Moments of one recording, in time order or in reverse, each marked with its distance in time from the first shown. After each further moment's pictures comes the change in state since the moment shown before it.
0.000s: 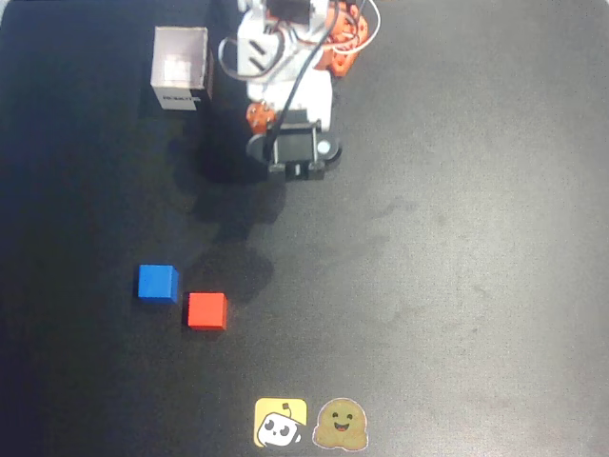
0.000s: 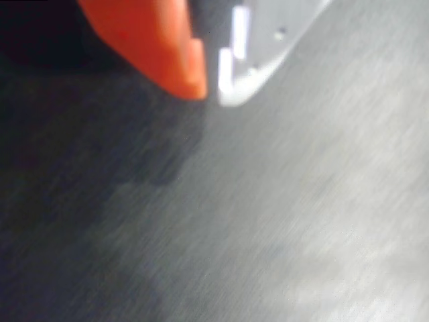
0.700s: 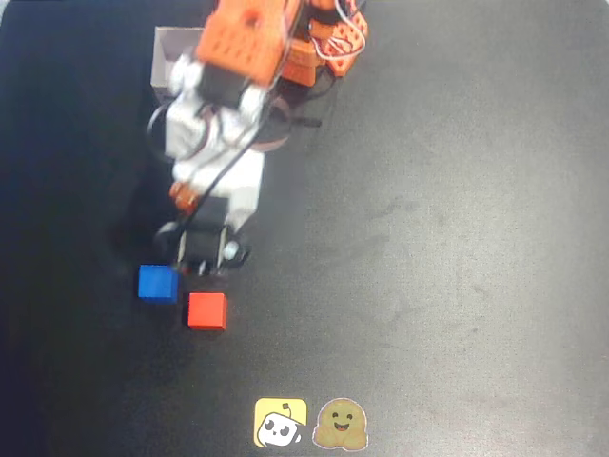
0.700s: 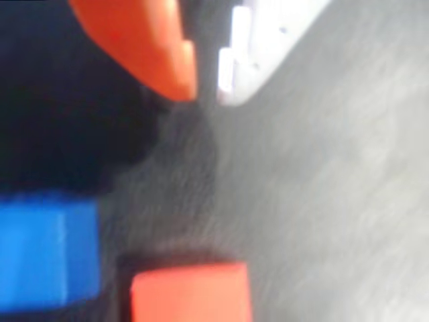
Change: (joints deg) arm 12.9 -48.3 -30.1 -13.0 -3.9
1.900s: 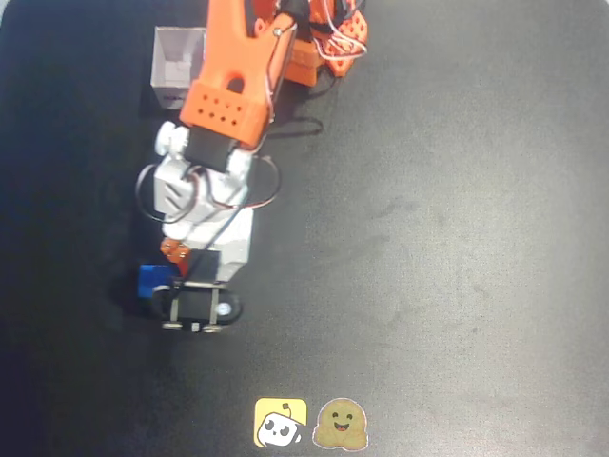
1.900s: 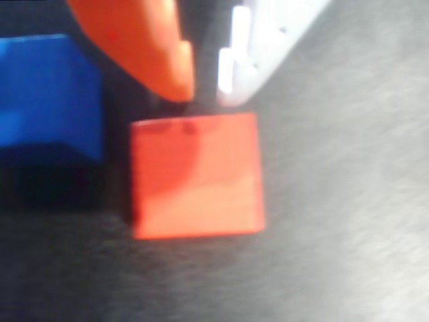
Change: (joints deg) arm -1.6 -18.7 -17.1 -1.8 0.5
